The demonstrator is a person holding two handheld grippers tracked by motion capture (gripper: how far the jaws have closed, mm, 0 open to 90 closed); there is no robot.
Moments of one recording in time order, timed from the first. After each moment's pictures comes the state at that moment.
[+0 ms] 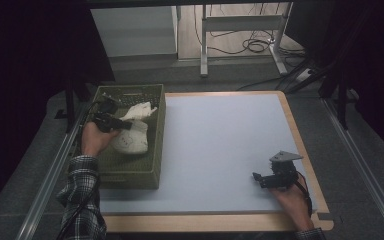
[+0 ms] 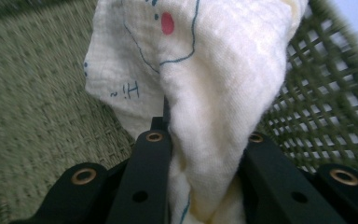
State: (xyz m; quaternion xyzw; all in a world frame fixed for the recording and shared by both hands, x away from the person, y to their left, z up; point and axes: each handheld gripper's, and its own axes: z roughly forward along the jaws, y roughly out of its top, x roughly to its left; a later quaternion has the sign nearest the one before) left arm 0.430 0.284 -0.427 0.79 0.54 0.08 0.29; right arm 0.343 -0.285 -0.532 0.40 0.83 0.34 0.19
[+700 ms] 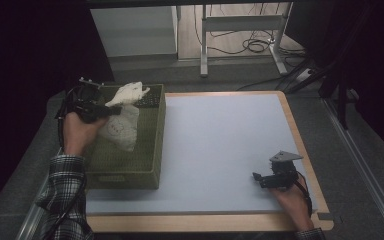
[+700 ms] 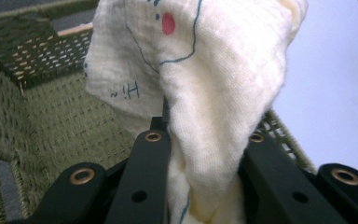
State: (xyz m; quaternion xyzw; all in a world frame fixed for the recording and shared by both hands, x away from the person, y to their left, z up) left arm 0.393 0.289 -0.347 0.76 0.53 0.14 0.34; right arm 0.343 -0.285 -0.532 0.40 0.83 0.34 0.19
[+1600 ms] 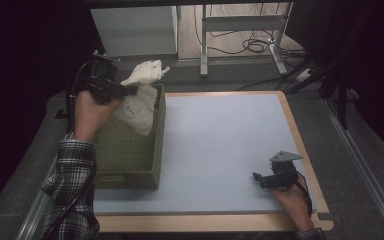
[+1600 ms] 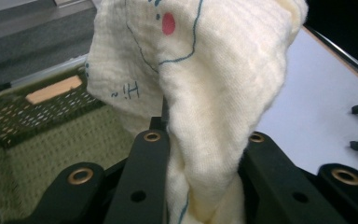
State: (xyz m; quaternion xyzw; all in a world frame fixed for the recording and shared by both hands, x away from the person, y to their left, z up) left arm 0.397 0.226 -0.275 0.78 0.49 0.16 0.37; right arm 0.343 -0.285 -0.532 0.40 0.83 0.34 0.19
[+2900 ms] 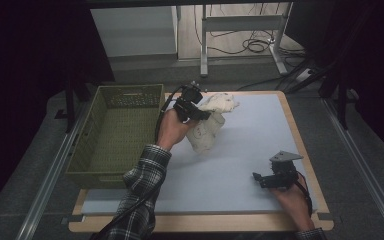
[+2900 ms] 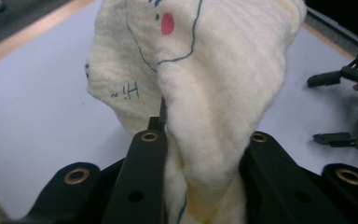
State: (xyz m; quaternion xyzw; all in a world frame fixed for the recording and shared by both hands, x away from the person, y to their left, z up) left arm 0.446 0.043 -0.379 0.86 0.38 0.08 0.34; right arm 0.343 -0.285 -0.532 0.40 0.83 0.34 0.19
